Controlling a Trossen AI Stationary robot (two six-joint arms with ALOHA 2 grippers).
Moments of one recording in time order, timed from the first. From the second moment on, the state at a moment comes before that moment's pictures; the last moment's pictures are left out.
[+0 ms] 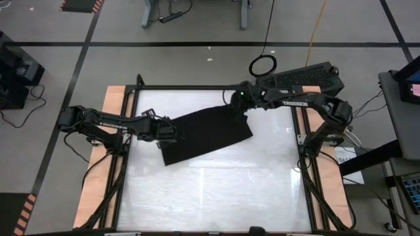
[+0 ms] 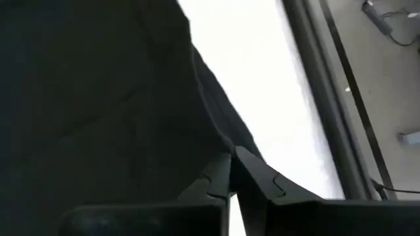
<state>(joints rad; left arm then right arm) 0.04 1.35 0.79 -1.00 -0.57 -0.39 -0.52 1.64 1.02 -0.30 0.07 -0.36</state>
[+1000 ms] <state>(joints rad) -0.07 1.46 0.79 -0.74 -0.23 -0.41 -0.46 1.70 1.02 -0.35 -0.11 -0.22</state>
